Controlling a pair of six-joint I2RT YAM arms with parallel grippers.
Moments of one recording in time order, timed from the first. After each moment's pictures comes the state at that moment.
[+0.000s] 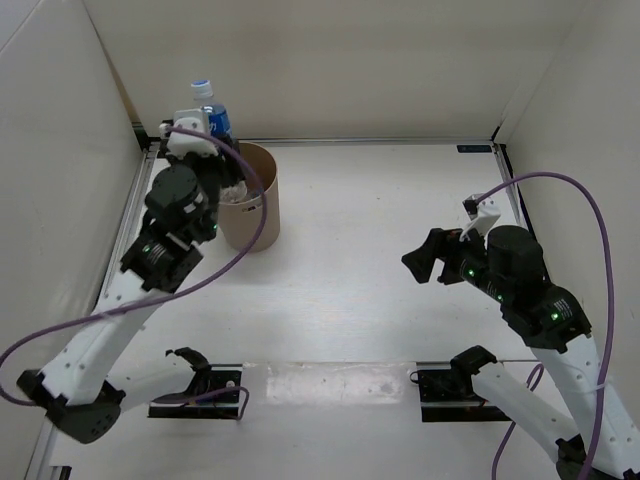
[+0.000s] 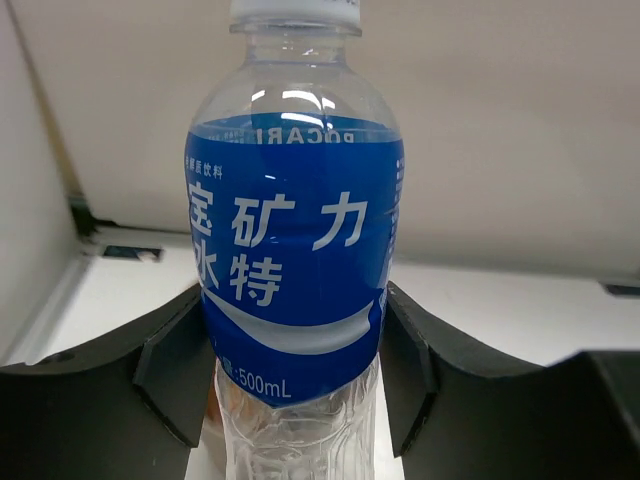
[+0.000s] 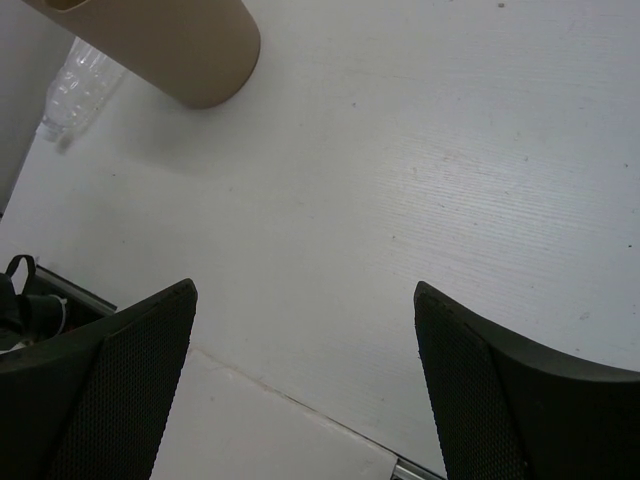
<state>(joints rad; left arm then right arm) -0.66 1.02 1.35 -0.27 -0.64 -0.09 0.51 0.66 1.05 -0.82 -0.08 0.37</state>
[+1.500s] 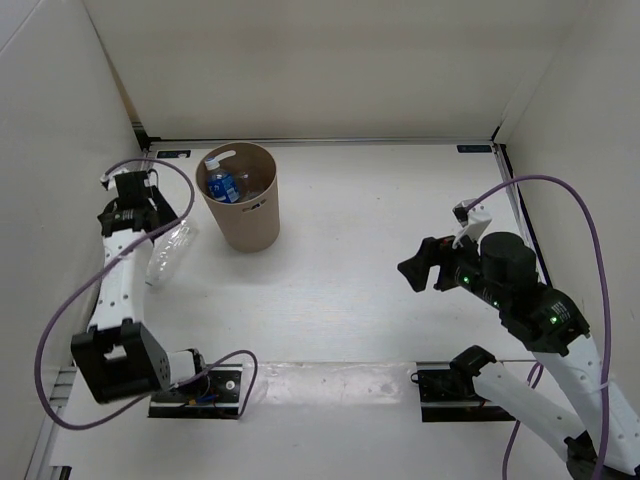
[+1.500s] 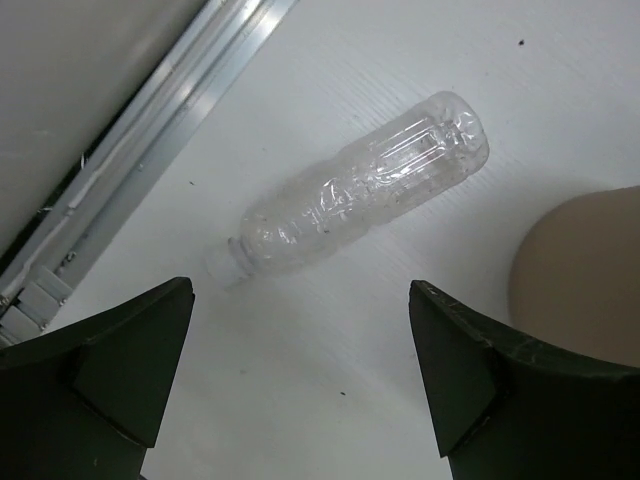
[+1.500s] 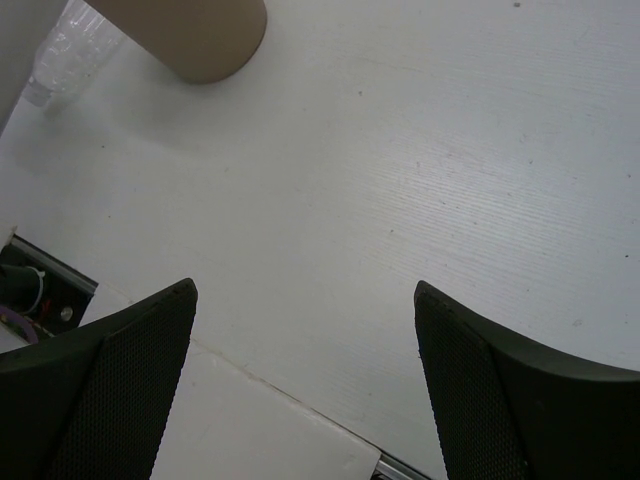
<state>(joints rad) 0.18 1.22 1.10 -0.68 -0.39 -0.33 0.61 0.64 1.02 -0.82 -0.03 0.34</state>
